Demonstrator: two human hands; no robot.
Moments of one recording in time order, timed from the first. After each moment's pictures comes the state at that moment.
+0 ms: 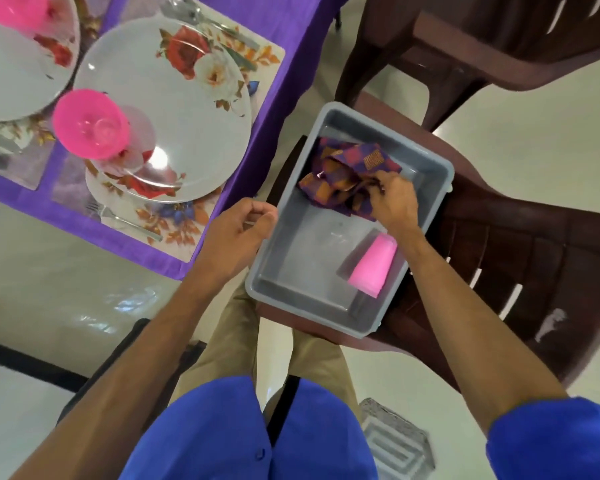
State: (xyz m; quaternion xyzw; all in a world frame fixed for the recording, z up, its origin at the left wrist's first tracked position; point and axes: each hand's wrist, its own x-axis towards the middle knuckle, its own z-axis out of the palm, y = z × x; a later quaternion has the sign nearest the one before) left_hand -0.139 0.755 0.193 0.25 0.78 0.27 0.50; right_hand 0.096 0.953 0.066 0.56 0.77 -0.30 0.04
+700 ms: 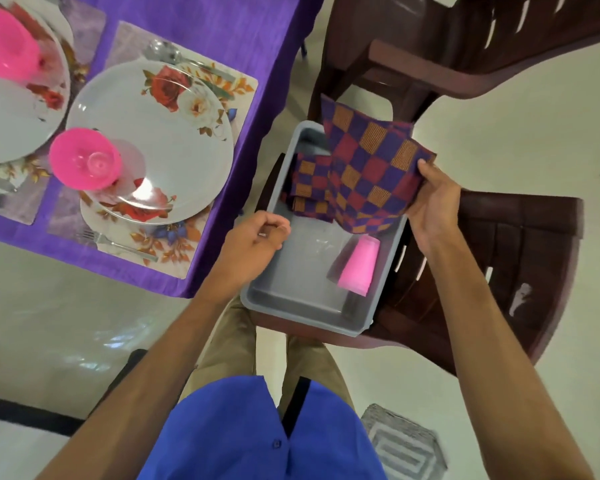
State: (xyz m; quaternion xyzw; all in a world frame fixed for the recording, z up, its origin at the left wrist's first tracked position) left_hand -0.117 0.771 0.215 0.28 0.74 0.25 0.55; right_hand 0.129 0.952 0.197 0.62 0.28 -0.66 -0.32
